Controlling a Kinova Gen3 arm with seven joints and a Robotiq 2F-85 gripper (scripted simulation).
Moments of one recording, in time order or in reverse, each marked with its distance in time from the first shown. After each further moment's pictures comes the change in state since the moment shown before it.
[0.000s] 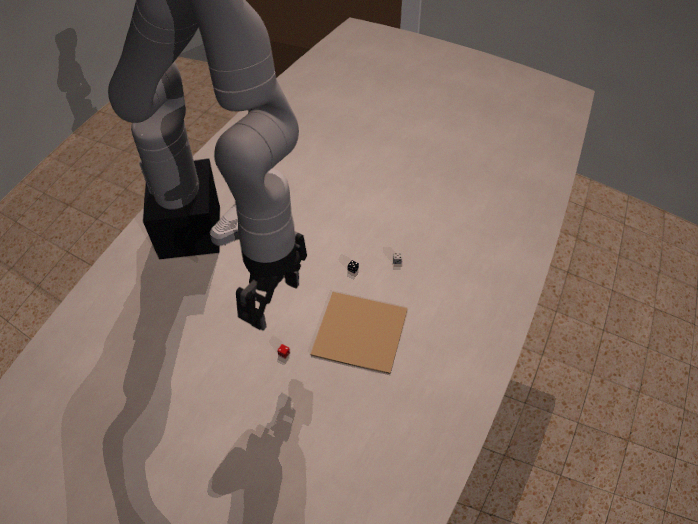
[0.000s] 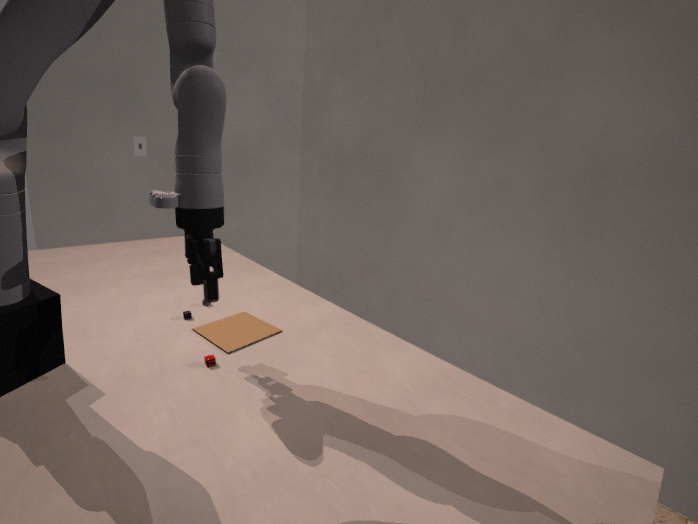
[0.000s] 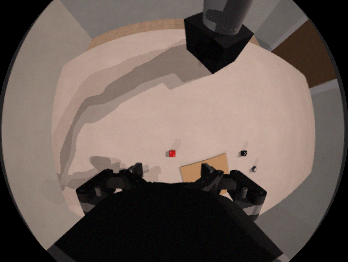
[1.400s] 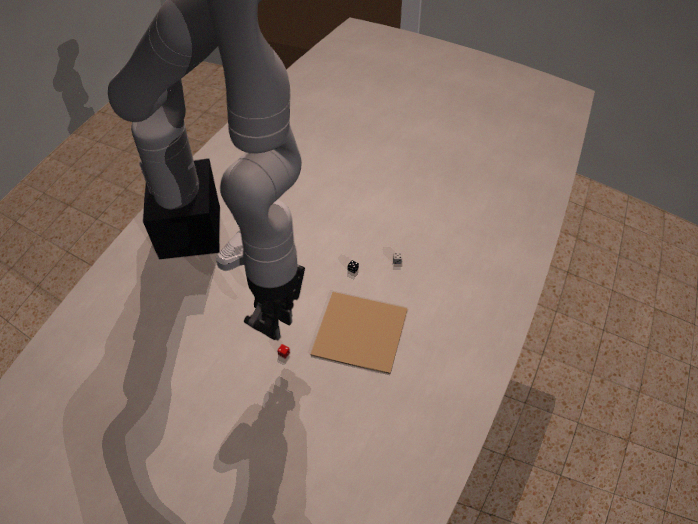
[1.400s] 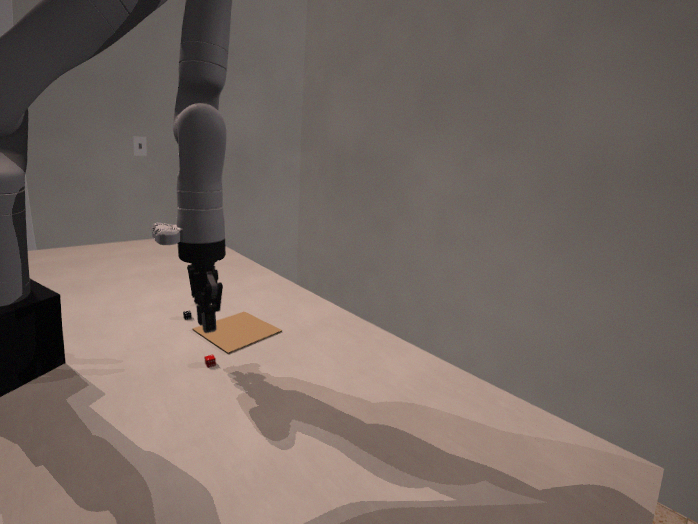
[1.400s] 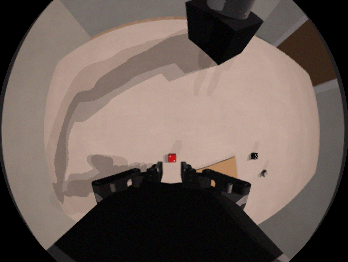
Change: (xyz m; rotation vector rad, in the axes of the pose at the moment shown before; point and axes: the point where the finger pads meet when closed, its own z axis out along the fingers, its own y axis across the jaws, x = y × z) arm -0.001 0.000 0.053 0.000 0.000 0.000
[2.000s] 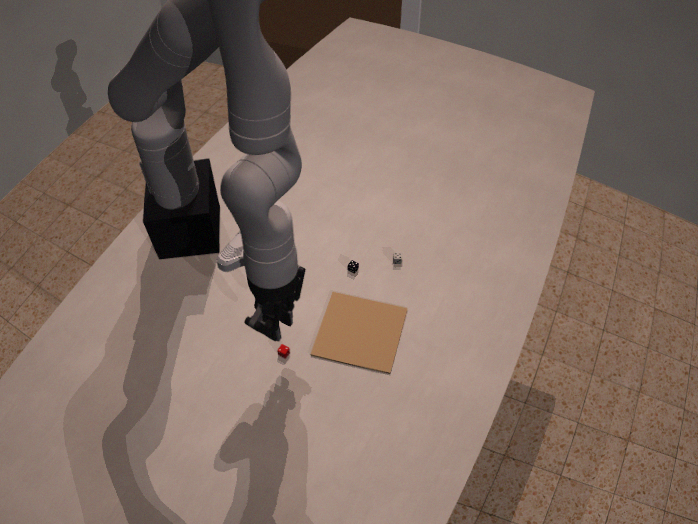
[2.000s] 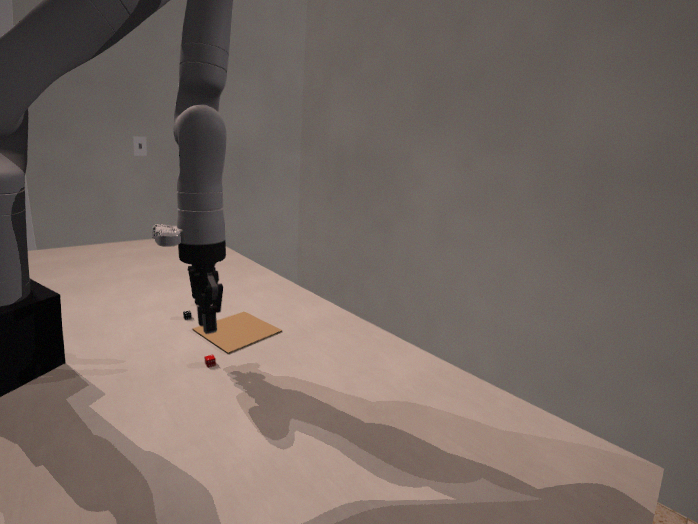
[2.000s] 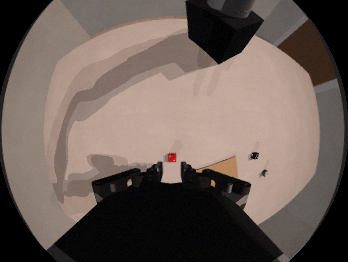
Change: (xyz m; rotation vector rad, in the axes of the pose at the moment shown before) arm -0.001 0.000 0.002 0.000 -0.003 0.000
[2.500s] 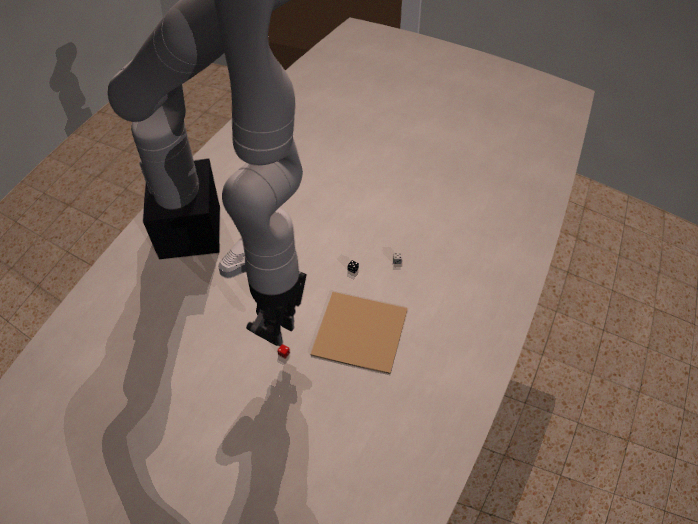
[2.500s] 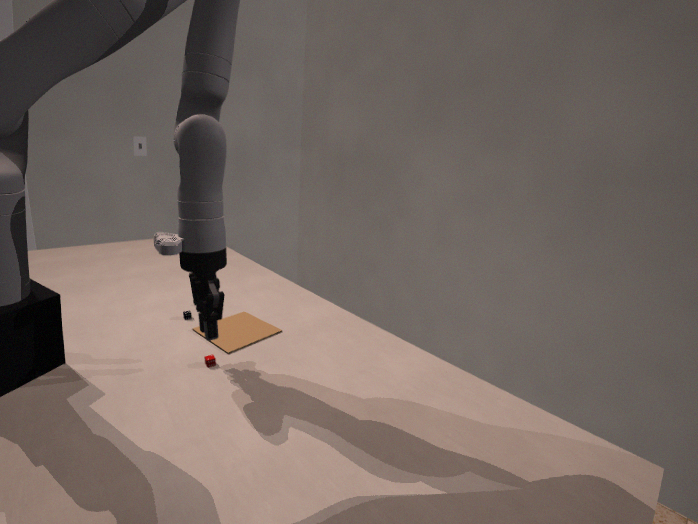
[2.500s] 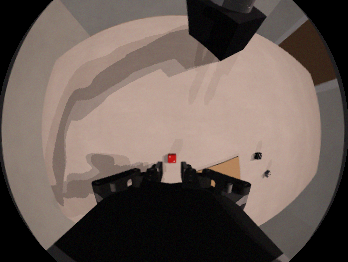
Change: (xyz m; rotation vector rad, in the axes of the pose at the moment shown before) arm -0.002 0.000 0.013 0.000 -0.004 0.000
